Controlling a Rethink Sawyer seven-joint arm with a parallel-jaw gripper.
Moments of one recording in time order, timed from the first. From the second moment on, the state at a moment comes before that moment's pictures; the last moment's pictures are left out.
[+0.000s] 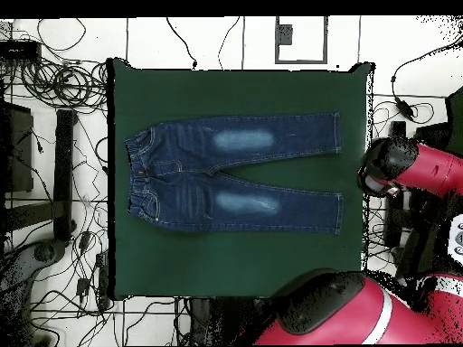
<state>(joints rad) -0.54 -0.22 -0.13 0.89 -0.35 1.01 2.03</state>
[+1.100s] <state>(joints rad) -0.48 -0.31 -0.09 1.02 -0.14 0.91 2.03</state>
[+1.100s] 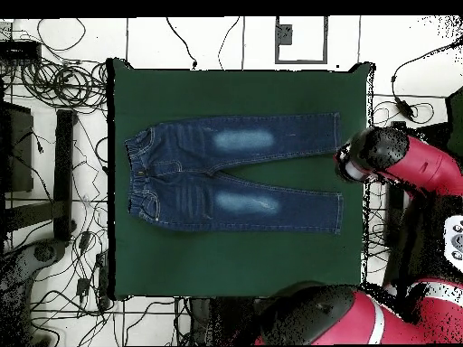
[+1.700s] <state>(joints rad) -0.41 -0.31 -0.09 1.04 -0.03 0.89 2.04</state>
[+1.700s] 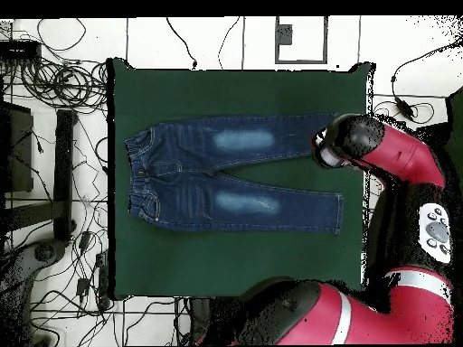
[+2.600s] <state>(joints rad) -0.32 -0.29 -0.09 1.02 0.05 0.82 2.04</state>
